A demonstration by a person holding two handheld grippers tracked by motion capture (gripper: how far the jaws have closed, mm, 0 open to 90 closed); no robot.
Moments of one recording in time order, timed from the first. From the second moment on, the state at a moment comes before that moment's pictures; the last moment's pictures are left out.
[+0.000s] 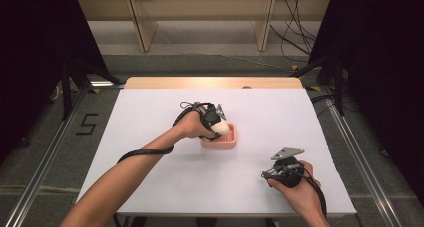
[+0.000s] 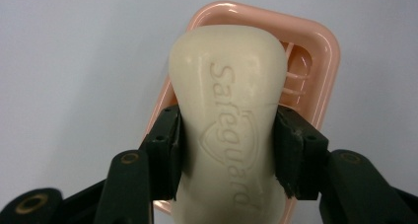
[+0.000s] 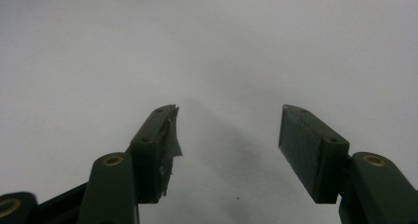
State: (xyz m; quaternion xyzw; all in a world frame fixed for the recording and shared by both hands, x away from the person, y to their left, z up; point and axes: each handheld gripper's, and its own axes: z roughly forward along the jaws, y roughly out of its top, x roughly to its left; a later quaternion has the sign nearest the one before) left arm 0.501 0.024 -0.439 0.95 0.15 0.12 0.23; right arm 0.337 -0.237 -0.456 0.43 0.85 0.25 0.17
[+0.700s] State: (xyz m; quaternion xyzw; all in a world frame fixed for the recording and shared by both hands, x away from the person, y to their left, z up) left arm 0.499 0.027 -0.427 0.95 0.16 0.13 0.25; right arm 0.337 -0.236 -0.457 0.43 0.85 0.25 0.17
